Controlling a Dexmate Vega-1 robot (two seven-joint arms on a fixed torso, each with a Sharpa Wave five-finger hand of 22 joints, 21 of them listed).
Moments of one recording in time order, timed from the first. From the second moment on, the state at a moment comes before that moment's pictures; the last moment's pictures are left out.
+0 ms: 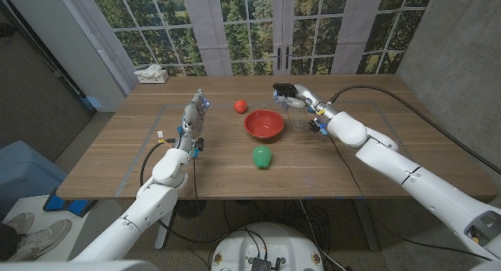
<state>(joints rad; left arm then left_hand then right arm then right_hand) 1.11 0.53 0.31 -1.63 -0.59 -0.38 0.17 0.03 0.08 0.67 0.13 0.24 -0.17 0.00 0.17 0.17 -0.17 -0.01 0.19 0.17 -0.17 -0.03 0.18 0.17 -0.17 -0.03 0.24 0.17 -0.79 -0.70 -0.57 -1.76 -0.02 0.10 -0.01 0.87 0.17 0.43 -0.05 0.22 0.34 -0.12 1.03 0.79 0.56 -0.20 0.79 1.13 0.78 -0.09 1.12 1.16 0.63 -0.06 1.19 0.43</state>
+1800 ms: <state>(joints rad) 1.13 0.52 0.31 -1.65 -0.57 -0.40 0.18 0.03 0.08 0.67 0.12 0.24 -0.17 0.00 0.17 0.17 -0.17 -0.01 0.19 0.17 -0.17 -0.03 0.18 0.17 -0.16 -0.04 0.24 0.17 -0.59 -0.78 -0.69 -1.86 -0.02 -0.21 0.30 0.86 0.17 0.47 -0.07 0.21 0.40 -0.07 1.05 0.76 0.63 -0.17 0.84 1.15 0.78 -0.08 1.14 1.16 0.63 -0.06 1.28 0.36</state>
